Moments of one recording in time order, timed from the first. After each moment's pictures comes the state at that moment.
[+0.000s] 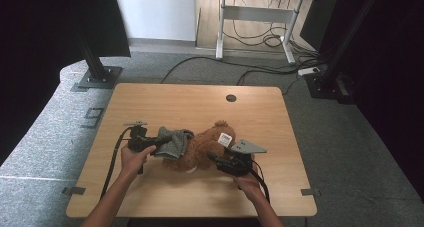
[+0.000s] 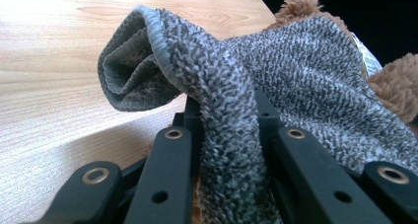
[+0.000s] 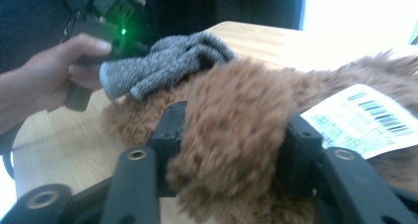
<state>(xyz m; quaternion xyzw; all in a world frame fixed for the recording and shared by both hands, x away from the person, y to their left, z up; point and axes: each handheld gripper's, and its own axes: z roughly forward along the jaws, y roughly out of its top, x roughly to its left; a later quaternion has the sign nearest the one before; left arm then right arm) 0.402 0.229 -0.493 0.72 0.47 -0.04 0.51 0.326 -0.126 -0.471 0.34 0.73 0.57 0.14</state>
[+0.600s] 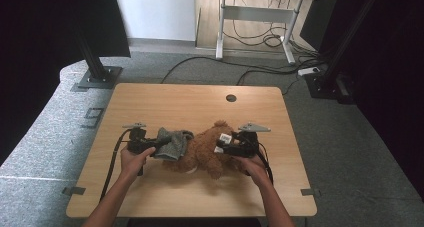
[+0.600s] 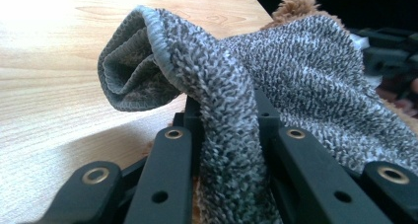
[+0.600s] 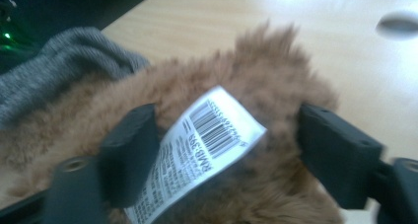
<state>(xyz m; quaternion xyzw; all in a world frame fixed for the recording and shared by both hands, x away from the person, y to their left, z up) 0.397 0.231 -0.498 0.72 0.46 -0.05 0.52 0.382 -0.149 -0.474 0.44 0.74 0.49 0.11</state>
